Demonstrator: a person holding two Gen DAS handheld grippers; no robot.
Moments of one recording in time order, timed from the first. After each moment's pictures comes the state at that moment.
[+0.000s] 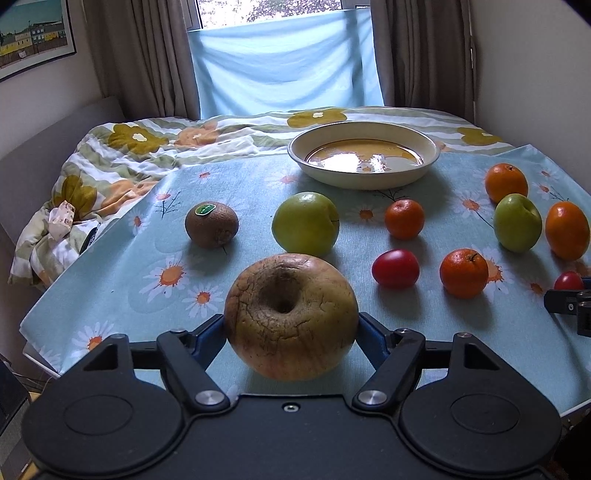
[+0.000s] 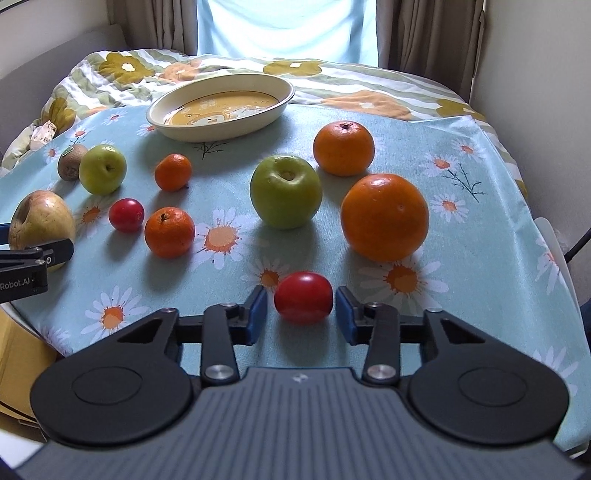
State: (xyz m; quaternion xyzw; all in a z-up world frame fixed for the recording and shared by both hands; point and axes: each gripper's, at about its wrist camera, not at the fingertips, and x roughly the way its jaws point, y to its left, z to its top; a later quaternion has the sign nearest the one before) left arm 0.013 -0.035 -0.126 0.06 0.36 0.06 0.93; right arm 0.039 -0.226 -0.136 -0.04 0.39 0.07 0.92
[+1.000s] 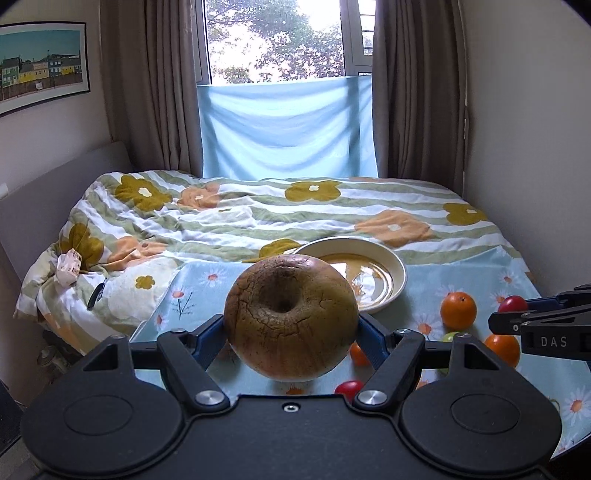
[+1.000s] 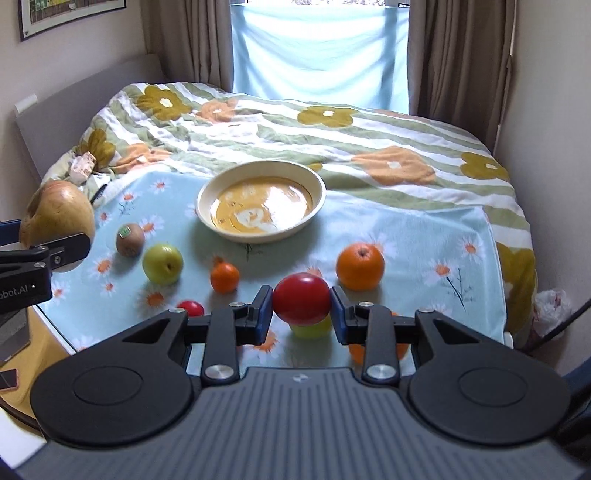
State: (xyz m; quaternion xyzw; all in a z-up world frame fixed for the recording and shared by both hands) left arm 0.007 -0.050 0.010 0.03 0.28 0.05 0.96; right arm 0.059 -0.222 -0.006 -0.03 0.36 0.14 0.92
